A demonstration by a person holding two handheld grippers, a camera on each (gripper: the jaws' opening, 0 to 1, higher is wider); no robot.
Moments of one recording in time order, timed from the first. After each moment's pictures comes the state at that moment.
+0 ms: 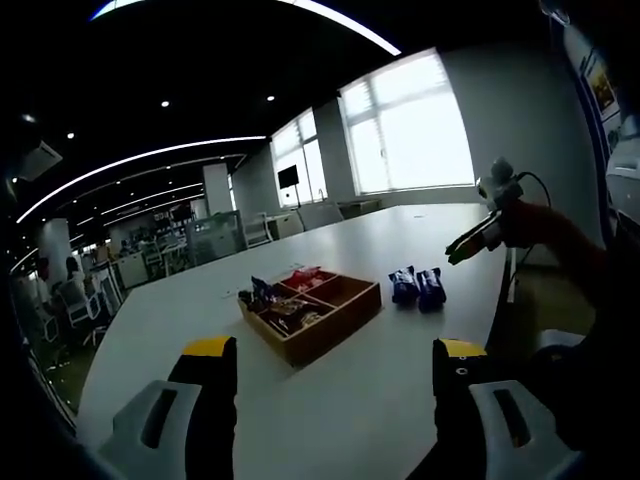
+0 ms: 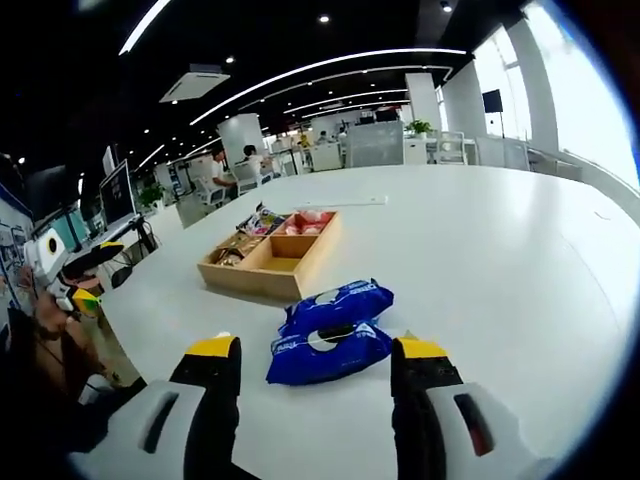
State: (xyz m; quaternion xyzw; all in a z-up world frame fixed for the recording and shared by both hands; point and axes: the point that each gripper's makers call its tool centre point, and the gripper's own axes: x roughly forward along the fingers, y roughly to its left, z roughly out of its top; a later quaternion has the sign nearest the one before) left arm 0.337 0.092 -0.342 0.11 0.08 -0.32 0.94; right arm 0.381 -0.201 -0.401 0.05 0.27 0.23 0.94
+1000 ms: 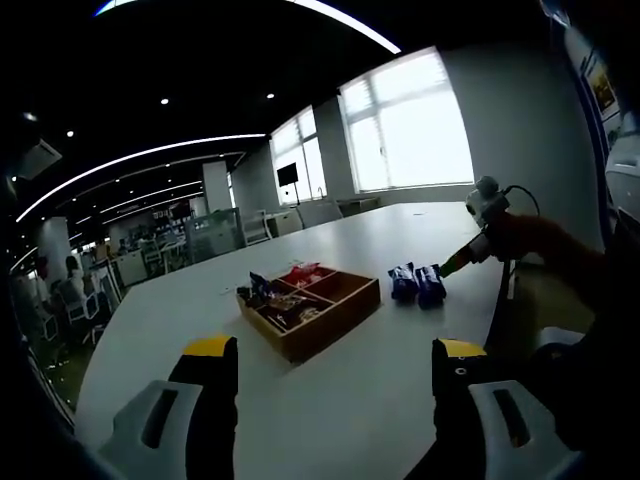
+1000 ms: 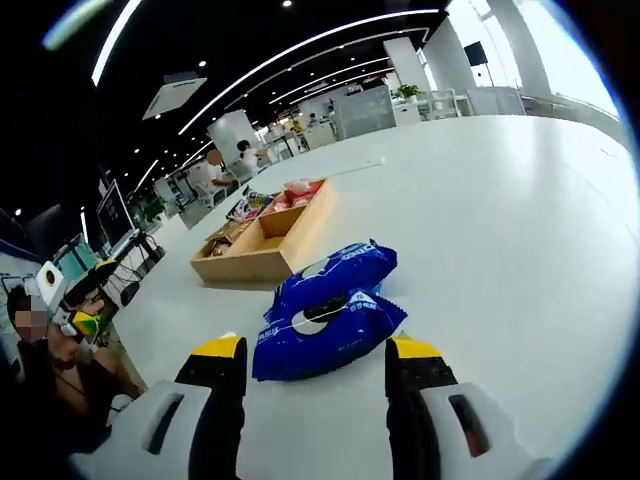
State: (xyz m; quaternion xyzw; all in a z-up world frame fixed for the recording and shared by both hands) left arm 0.335 0.091 -0.348 0.11 0.08 -0.32 0.94; right arm 0.395 -0.201 -0.440 0.13 0.32 0.23 0.91
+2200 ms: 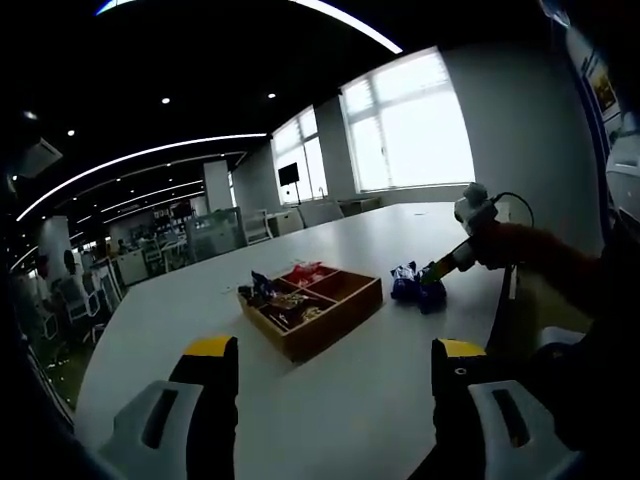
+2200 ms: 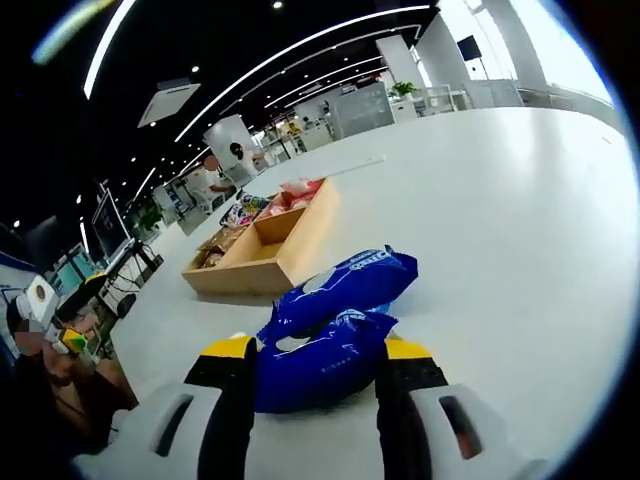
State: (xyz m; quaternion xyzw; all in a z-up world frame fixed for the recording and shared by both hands) left arm 0.337 0.093 -0.349 0.11 0.08 -0.32 0.94; right arm 0.417 -0.179 -0.450 0.15 0.31 0.23 0.91
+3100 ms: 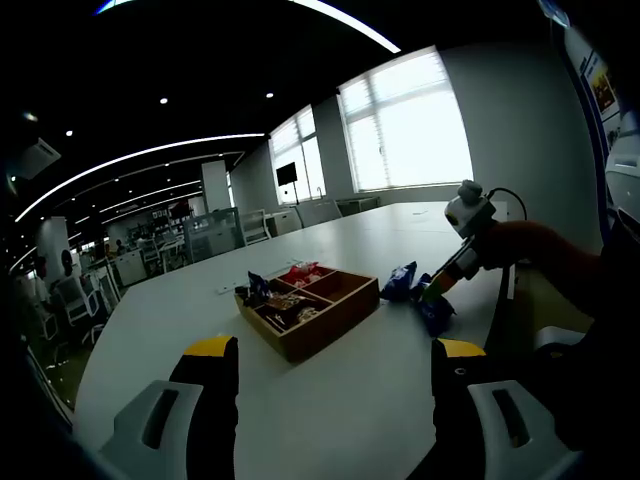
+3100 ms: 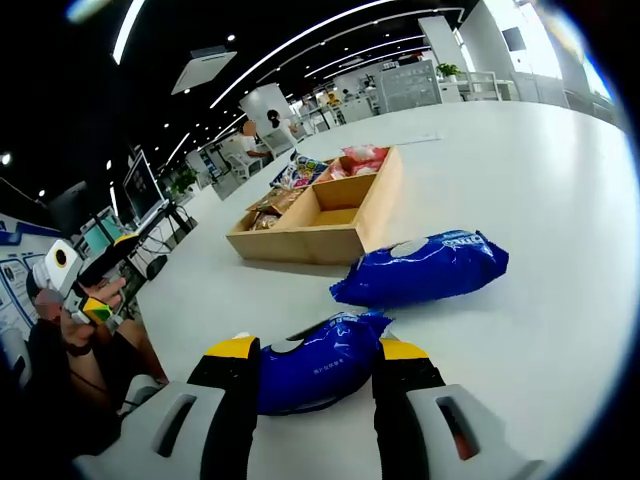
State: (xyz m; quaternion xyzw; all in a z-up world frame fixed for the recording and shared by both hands) left arm 0.338 0.089 -0.350 0.11 0.08 -0.32 0.94; right arm 0.390 -0.117 -0.451 0.11 0.35 0.33 0.87
